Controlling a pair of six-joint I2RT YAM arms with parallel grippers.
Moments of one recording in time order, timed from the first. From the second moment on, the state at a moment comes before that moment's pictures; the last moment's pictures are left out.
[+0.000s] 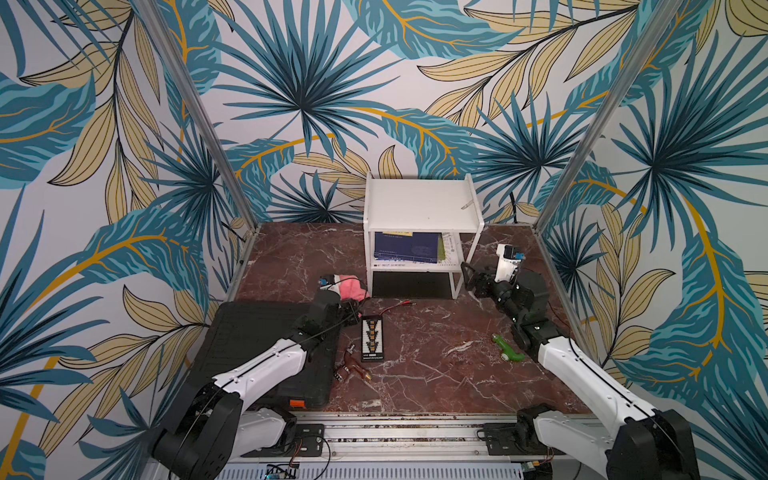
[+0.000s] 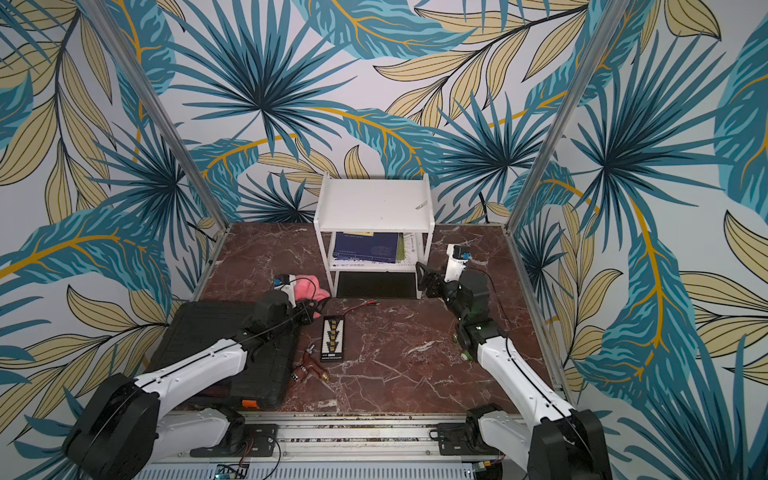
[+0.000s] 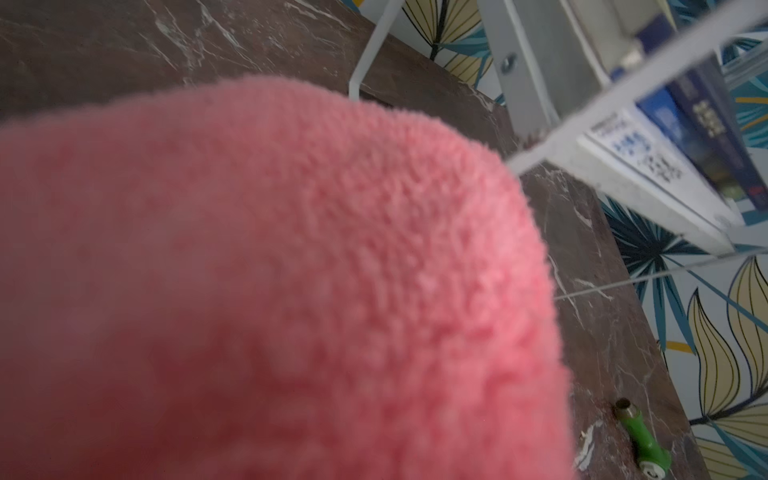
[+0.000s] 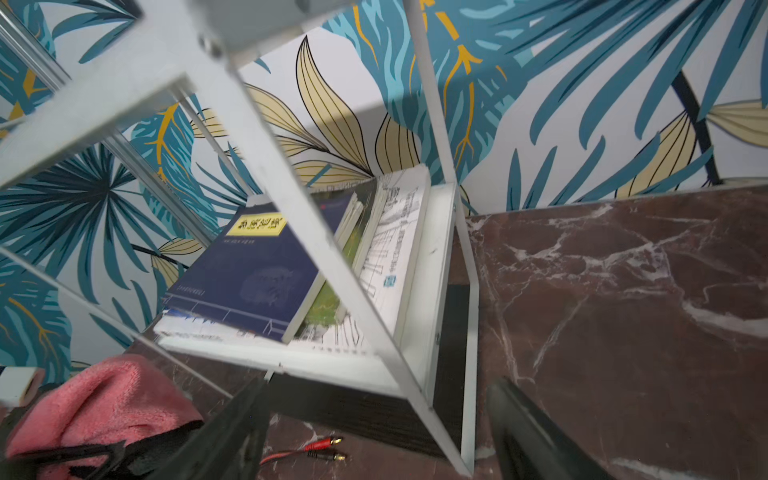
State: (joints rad) left arm -0.42 1.26 0.64 0.10 0.05 -0.66; right arm 0.21 1.13 0.71 0.29 -0.08 0.32
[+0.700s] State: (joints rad) left arm -0.19 1.61 1.11 -0.07 0.35 -0.53; right arm 0.21 1.30 0.86 0.34 -0.06 0.25
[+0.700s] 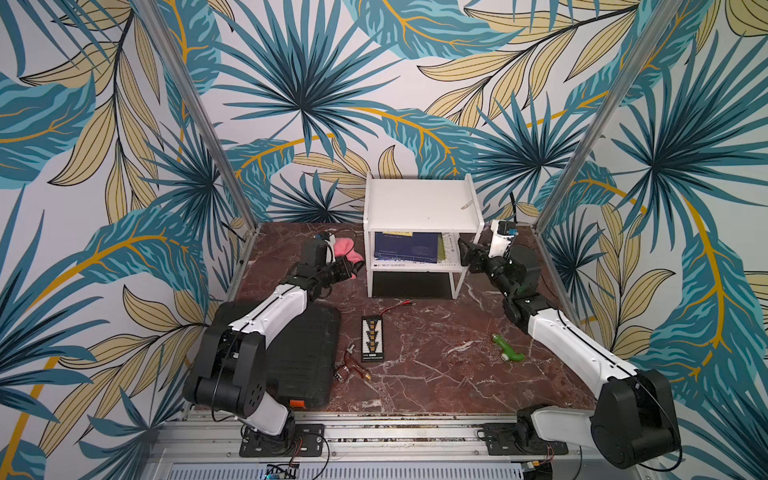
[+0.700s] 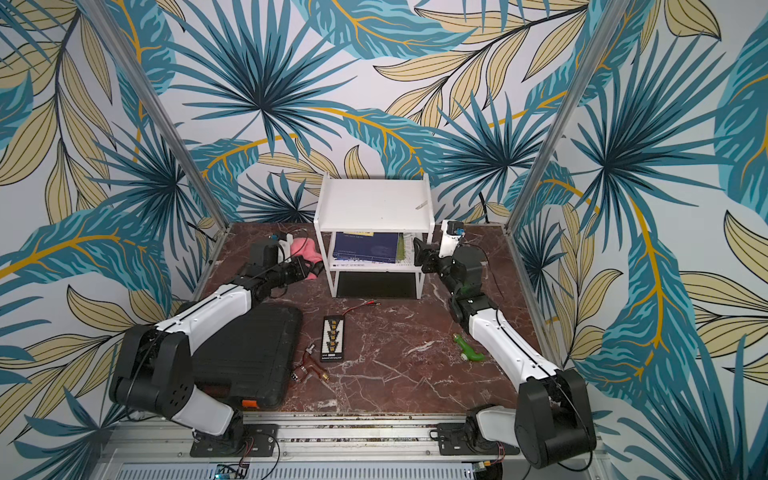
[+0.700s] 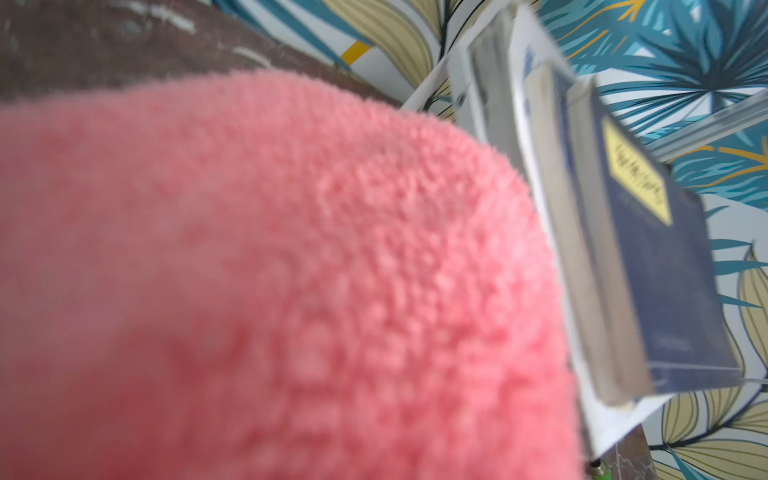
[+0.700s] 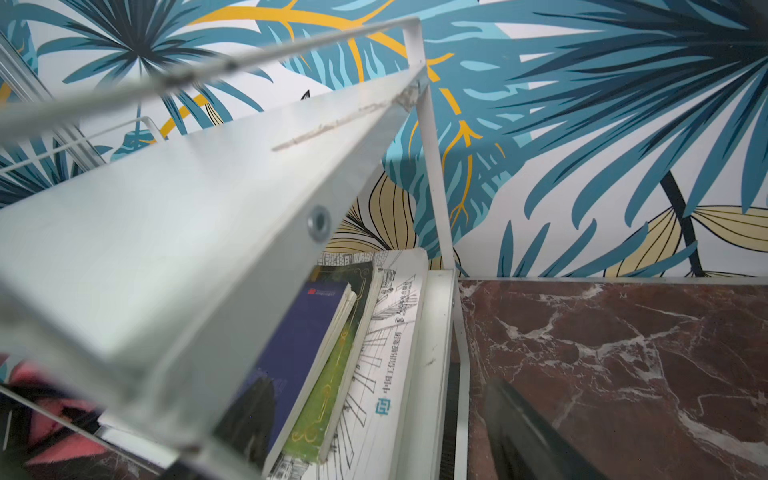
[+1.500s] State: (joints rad) left arm -0.16 2.12 1.61 -0.11 0.63 -0.50; right arm 0.21 1.37 0.89 0.29 -0.08 0.36
